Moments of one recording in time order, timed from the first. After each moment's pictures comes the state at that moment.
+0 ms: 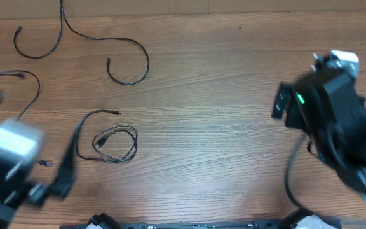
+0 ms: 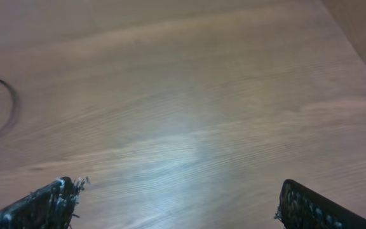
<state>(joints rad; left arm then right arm) -0.68 1.08 2.34 -1.51 -0.46 0.26 0.55 1.22 1.82 -1.52 0.54 0.59</state>
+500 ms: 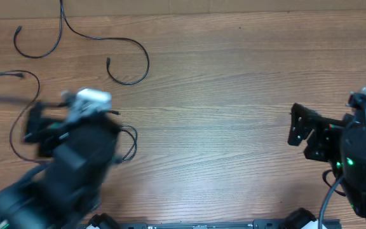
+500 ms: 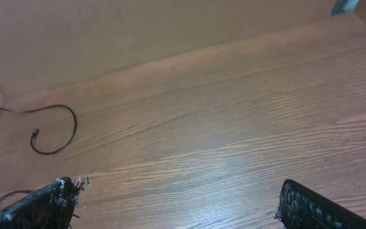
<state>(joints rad) -0.71 0.99 1.57 -1.29 -0.88 -0.01 0.59 0.95 1.64 -1.38 0.50 0.60</state>
